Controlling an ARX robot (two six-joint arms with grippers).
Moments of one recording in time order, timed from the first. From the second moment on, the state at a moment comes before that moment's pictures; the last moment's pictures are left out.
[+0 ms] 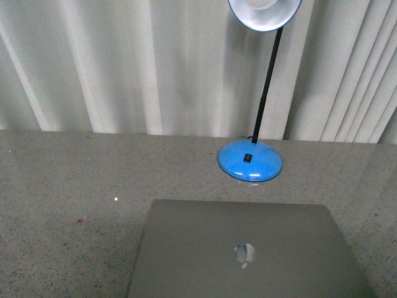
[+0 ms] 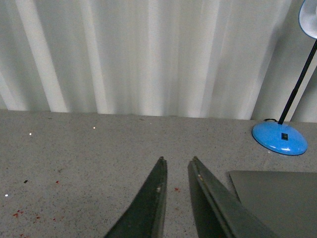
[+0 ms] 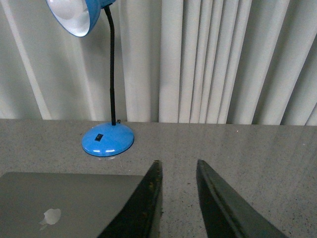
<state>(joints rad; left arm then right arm) 0.00 0.00 0.03 0.00 0.00 0.00 0.00 0.00 0.01 0.00 0.00 -0.01</state>
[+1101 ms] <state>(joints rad) 0.00 0.00 0.03 0.00 0.00 0.00 0.00 0.00 0.01 0.00 0.00 -0.01</state>
